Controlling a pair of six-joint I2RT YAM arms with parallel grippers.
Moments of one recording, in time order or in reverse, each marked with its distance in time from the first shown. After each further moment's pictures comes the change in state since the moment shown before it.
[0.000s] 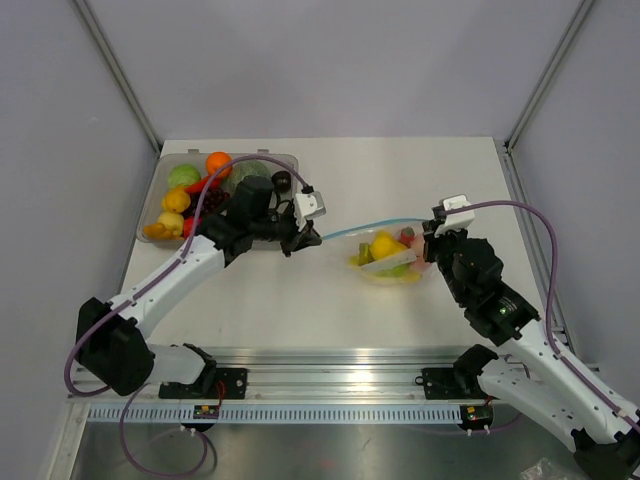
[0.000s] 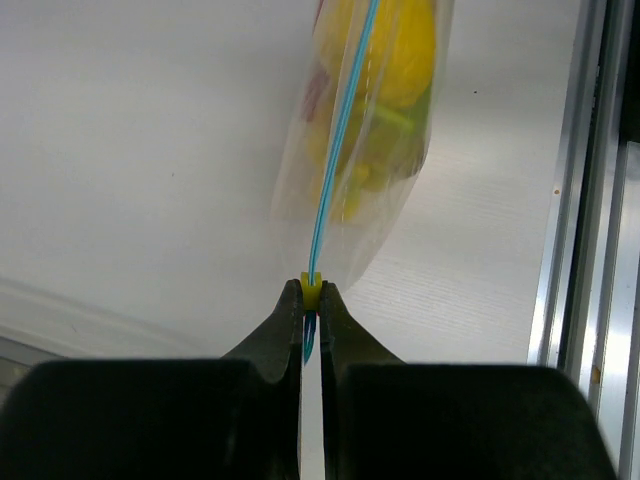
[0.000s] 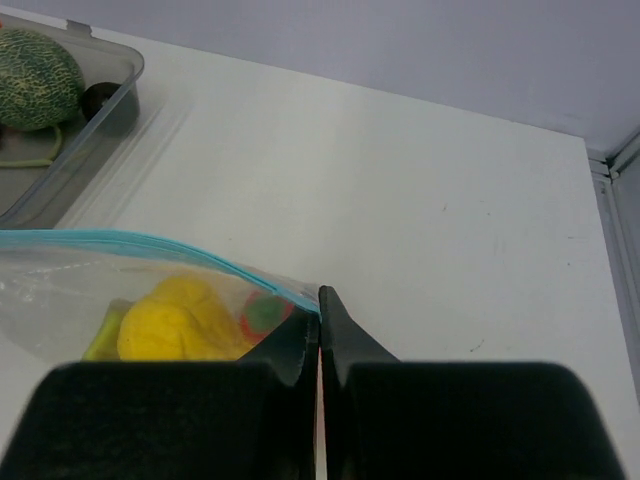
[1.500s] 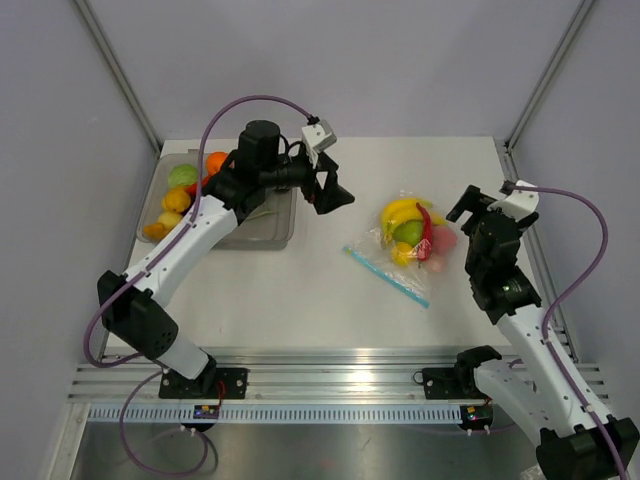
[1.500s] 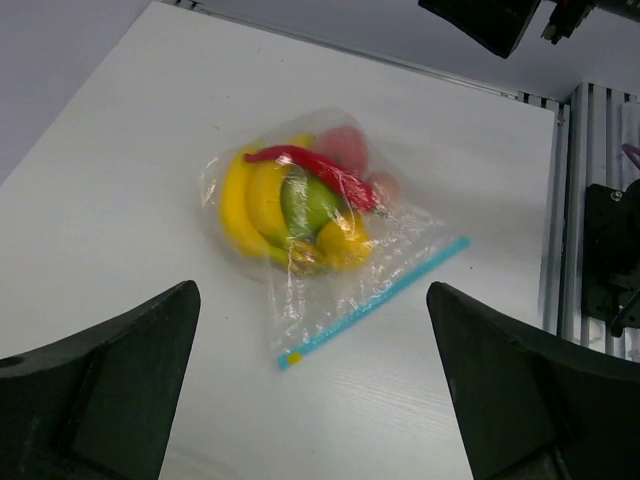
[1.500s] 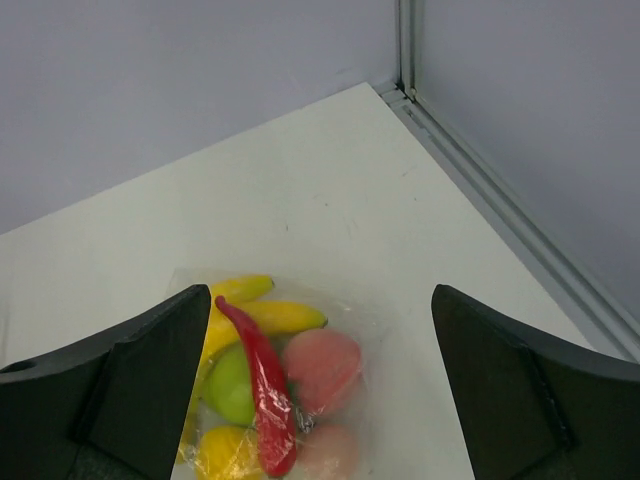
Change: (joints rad) left arm 0.020 0.254 0.447 0.085 0.072 -0.259; right arm -0.370 0.126 0.001 0.183 0.209 0.261
